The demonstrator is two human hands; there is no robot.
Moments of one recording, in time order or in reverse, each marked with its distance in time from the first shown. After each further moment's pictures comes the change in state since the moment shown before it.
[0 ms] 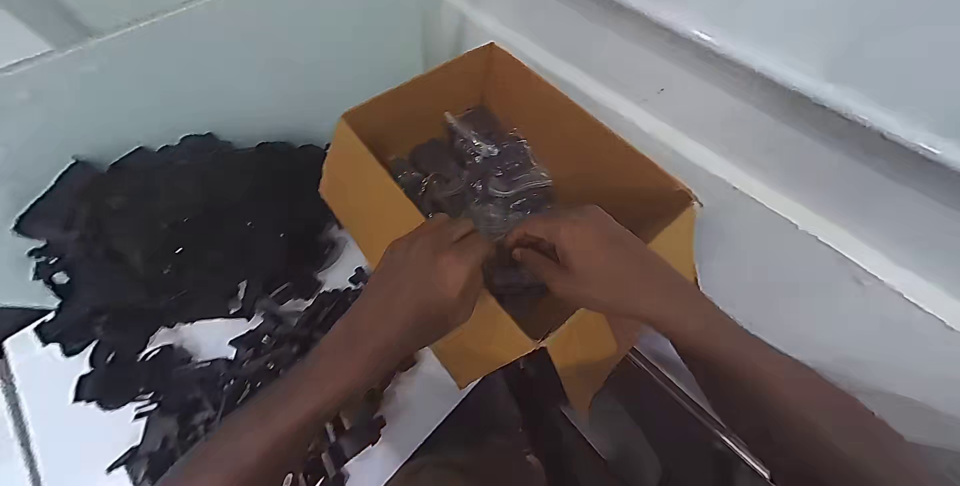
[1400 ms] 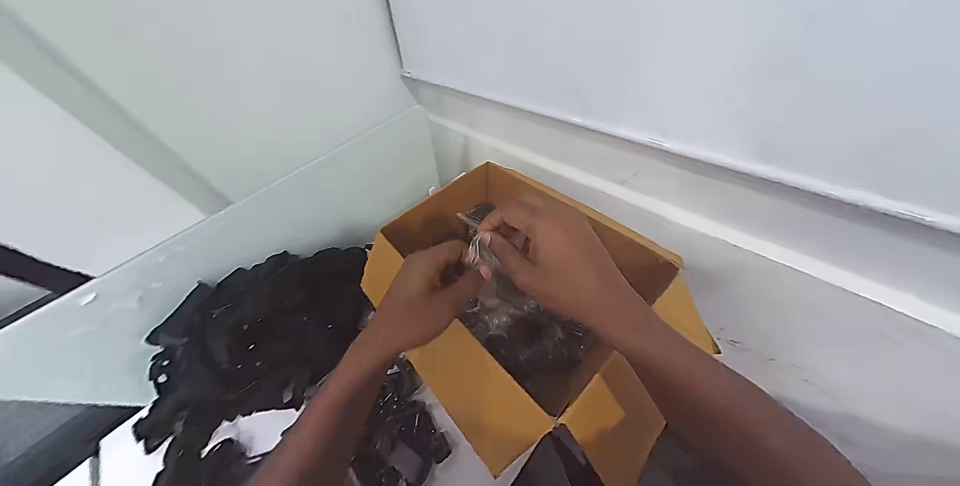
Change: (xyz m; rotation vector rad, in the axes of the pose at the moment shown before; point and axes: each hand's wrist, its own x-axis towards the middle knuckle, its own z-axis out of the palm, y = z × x) left_hand 0.050 -0.020 -0.064 -0.663 0.061 -0.266; right_hand 0.054 -0.041 -0.049 0.035 0.537 -0.101
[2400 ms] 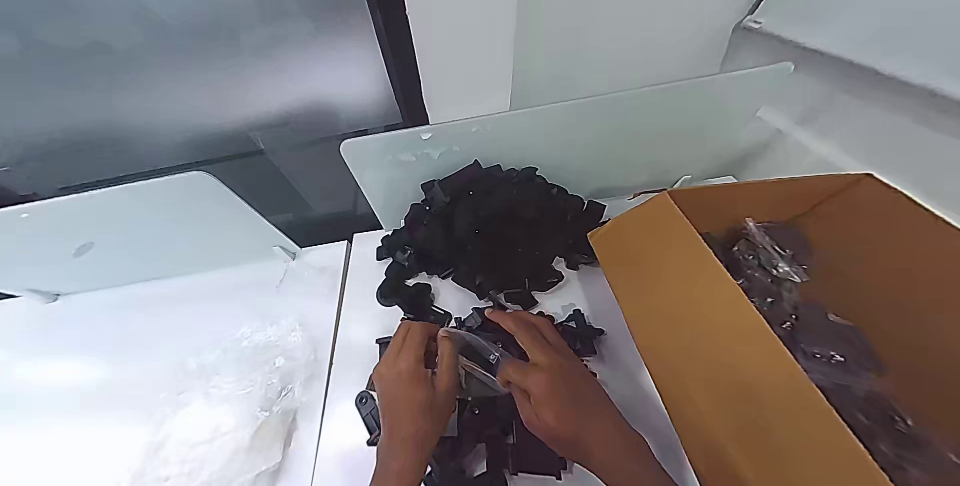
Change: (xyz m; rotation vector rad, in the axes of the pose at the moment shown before) left_hand -0.339 -0.052 -0.052 0.869 1.119 -0.485; right_hand -0.101 -0.195 0.231 0.282 -0.408 -0.575
